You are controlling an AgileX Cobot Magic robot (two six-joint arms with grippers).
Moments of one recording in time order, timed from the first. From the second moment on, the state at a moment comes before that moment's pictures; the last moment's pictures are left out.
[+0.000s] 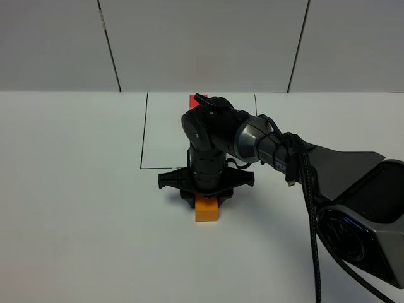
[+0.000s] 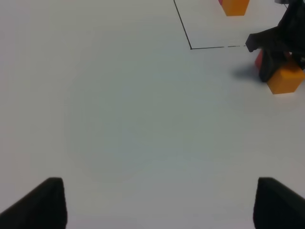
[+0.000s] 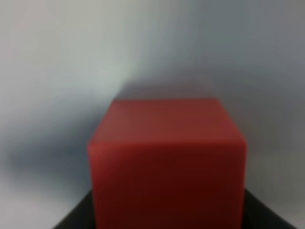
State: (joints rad) left arm -0.01 -0.01 -0.50 -0.17 1.04 0.10; right arm 0.67 2.45 -2.00 -0.06 1.07 0.63
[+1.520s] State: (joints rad) left arm -0.01 -0.01 -0.50 -0.17 1.04 0.10; right arm 0.67 2.23 -2.00 0.00 1.08 0.49
